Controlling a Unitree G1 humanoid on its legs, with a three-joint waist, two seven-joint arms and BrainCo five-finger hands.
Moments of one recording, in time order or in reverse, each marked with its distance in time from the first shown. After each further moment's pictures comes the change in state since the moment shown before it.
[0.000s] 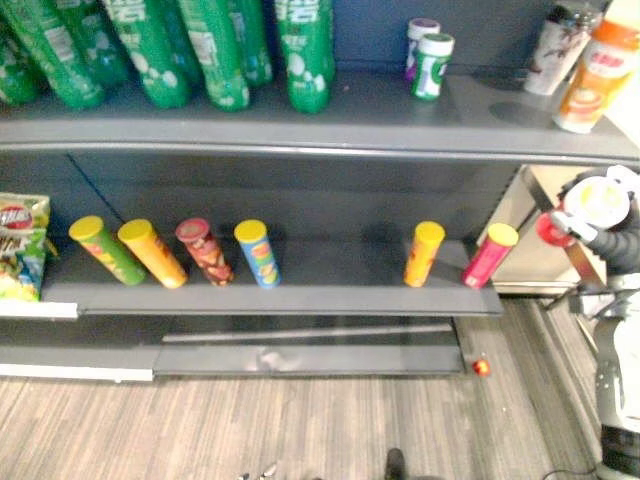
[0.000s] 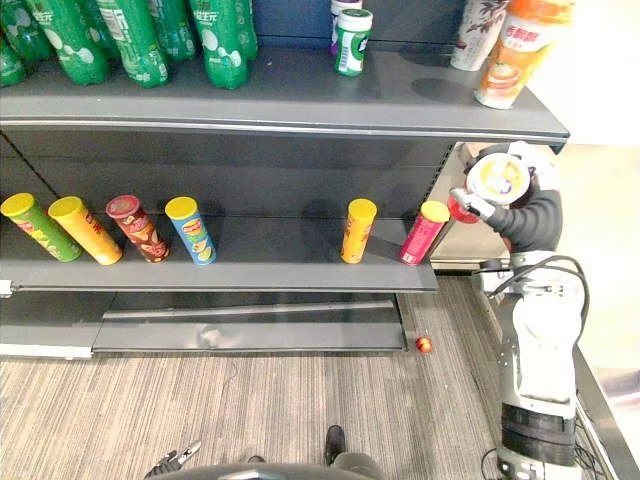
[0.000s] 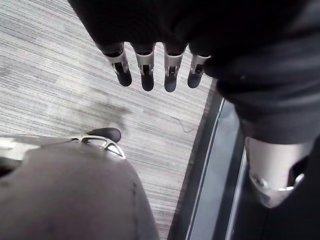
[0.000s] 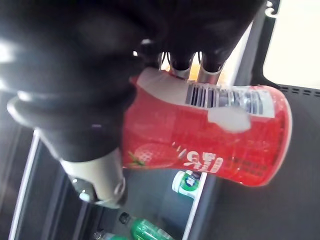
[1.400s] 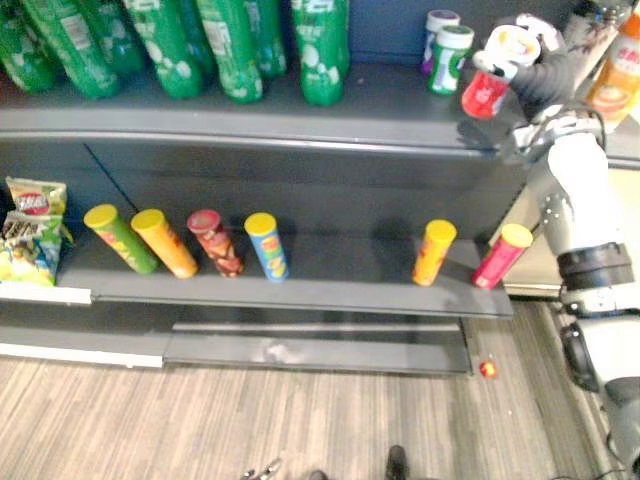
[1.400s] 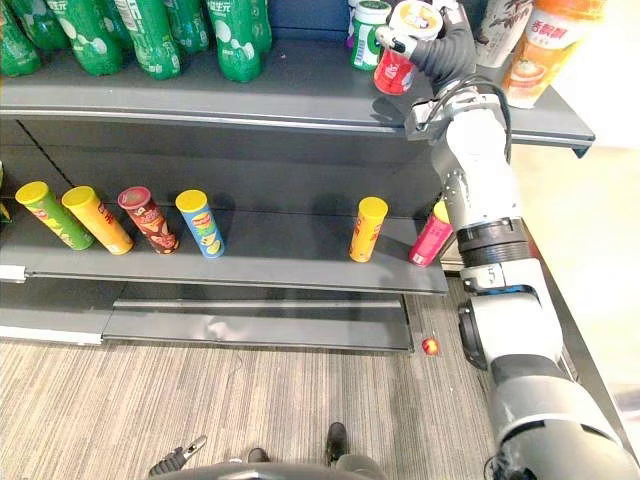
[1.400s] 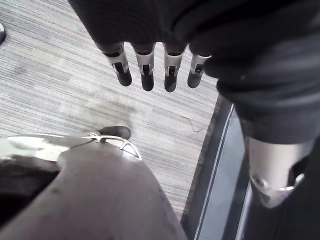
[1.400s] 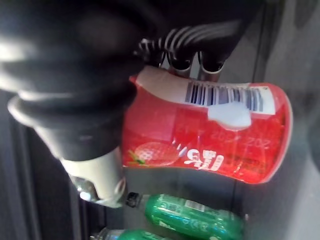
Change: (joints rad) left arm -0.037 0.014 -0.079 -0.002 -0.043 0.060 0.005; right arm -0.910 -0.069 0.434 0.742 0.178 0.193 -0.109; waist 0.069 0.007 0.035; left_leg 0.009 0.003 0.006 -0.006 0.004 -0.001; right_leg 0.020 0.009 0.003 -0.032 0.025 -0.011
